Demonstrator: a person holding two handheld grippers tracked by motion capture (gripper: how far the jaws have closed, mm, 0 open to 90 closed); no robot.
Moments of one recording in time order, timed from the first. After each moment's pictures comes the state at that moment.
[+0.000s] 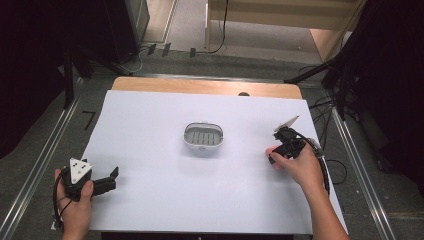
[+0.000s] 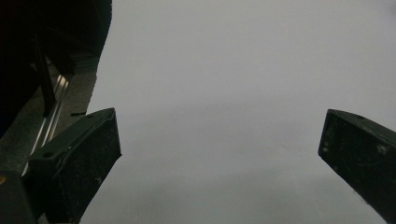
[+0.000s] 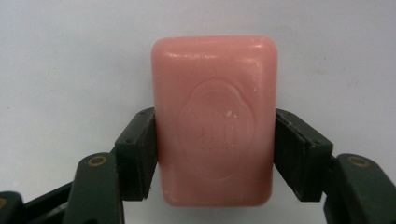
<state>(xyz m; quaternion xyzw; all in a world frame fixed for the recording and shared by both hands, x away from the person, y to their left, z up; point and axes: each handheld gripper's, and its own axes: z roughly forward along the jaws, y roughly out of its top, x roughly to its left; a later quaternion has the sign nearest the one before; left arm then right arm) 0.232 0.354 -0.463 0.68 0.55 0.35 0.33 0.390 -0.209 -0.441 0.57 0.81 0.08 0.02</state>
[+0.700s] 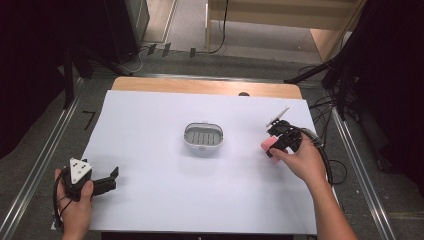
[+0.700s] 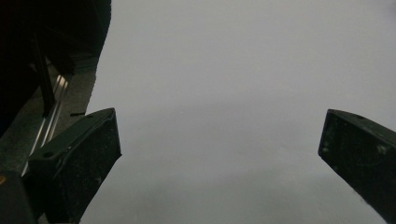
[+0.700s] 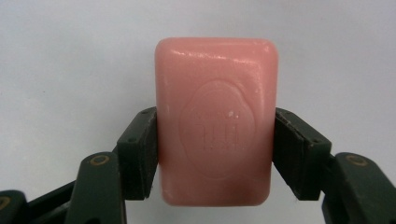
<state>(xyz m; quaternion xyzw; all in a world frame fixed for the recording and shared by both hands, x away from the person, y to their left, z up) 0.232 0.354 -0.463 0.68 0.55 0.35 0.33 0.396 -0.191 -0.412 0.45 0.89 0.09 0.07</state>
